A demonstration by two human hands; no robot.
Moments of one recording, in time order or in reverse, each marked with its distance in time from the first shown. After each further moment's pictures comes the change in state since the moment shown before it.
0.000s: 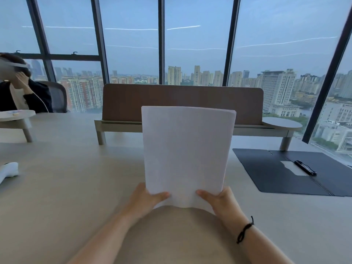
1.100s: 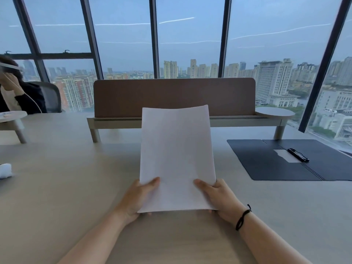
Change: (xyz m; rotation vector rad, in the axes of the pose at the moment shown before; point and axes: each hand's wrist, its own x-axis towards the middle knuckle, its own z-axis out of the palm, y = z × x) left_hand -0.020 0.021 0.017 -0.380 -0.016 -0.231; right_hand -0.004 0.007 -0.009 0.156 -0.102 0.125
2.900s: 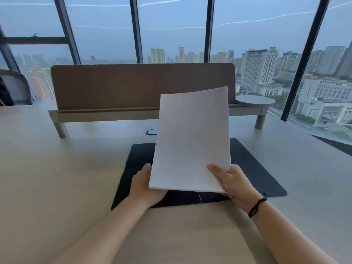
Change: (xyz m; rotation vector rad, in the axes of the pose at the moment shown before) left_hand 0.042 0.000 0.109 1.103 0.003 0.284; right_hand 0.007 -0.012 -0.113 -0.008 0.139 -0.020
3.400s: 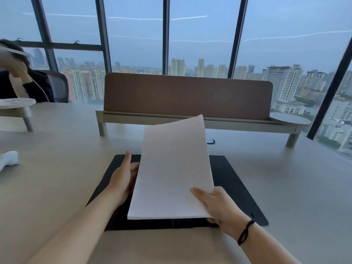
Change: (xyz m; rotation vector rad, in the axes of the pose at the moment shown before) left_hand -0.025 -0.138 -0.097 -1.097 0.078 -0.456; right_hand -0.036 -0.002 0.143 -0.136 -0.186 0.234
